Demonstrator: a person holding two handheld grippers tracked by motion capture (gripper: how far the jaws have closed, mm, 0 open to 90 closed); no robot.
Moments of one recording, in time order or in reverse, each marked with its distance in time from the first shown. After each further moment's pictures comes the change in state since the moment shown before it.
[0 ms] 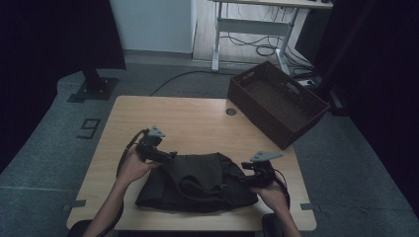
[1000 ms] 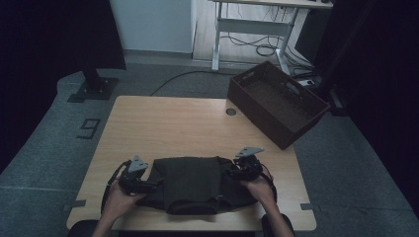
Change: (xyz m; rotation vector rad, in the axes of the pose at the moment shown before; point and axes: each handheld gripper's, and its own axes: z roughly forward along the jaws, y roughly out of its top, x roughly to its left) left arm -0.023 -0.104 -0.025 -0.041 0.066 -0.102; right arm -0.005 0.006 0.048 0.114 -0.110 -0.086
